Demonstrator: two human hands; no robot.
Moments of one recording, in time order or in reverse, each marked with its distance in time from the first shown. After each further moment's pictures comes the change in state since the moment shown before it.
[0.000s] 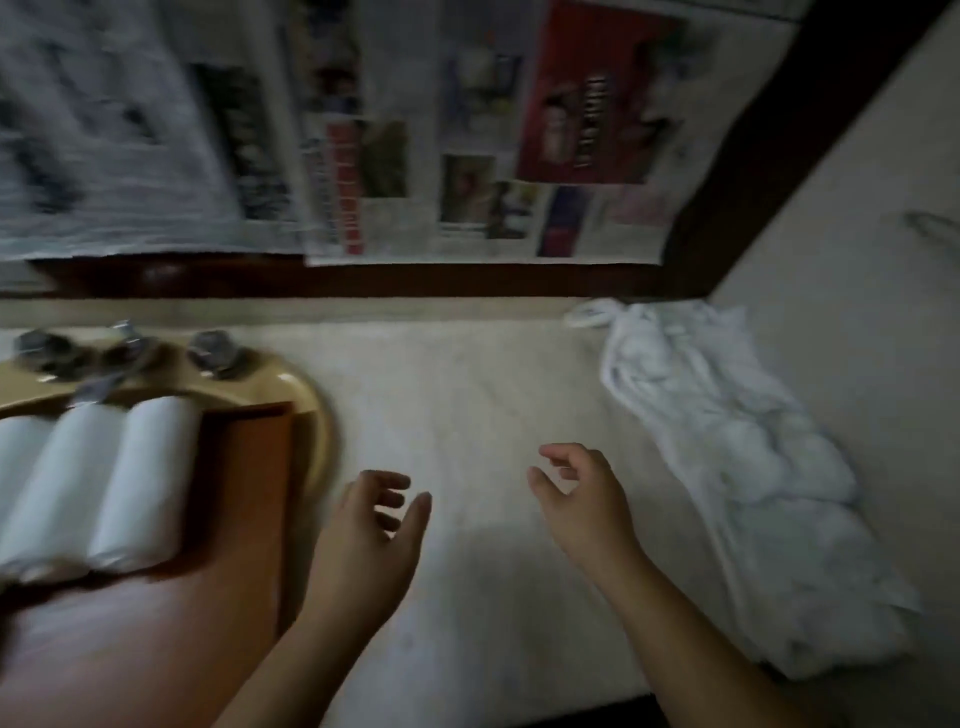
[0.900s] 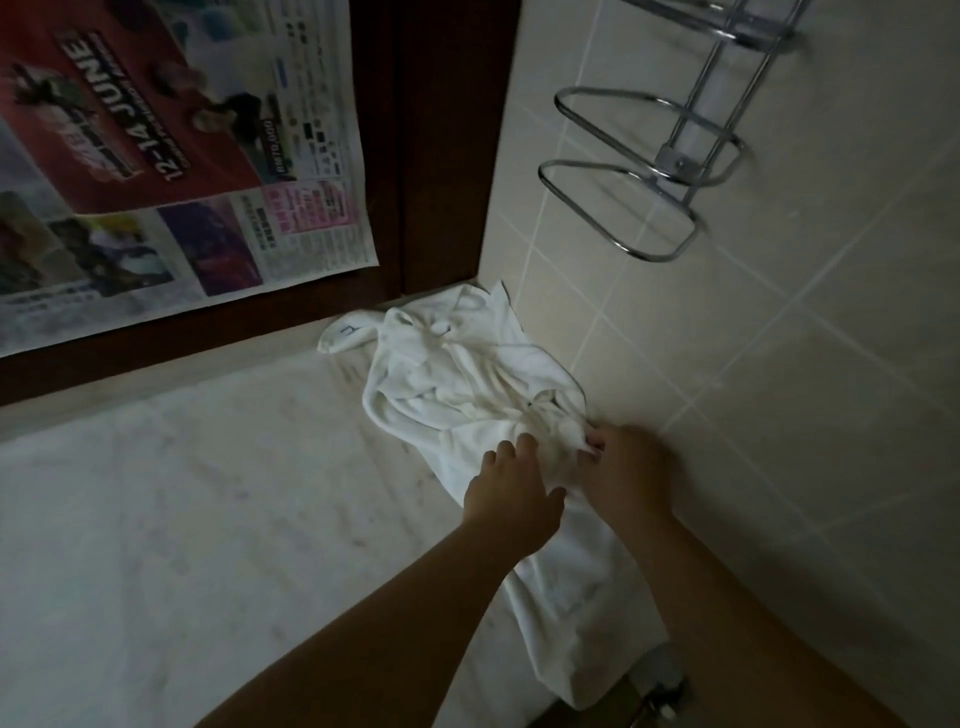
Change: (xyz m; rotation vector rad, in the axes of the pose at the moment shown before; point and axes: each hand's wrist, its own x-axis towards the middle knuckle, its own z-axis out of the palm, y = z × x) left_hand 0.013 0.224 0.421 0.479 -0.603 0.507; right_hand 0.118 0.222 -0.280 -0.628 0.313 0.288
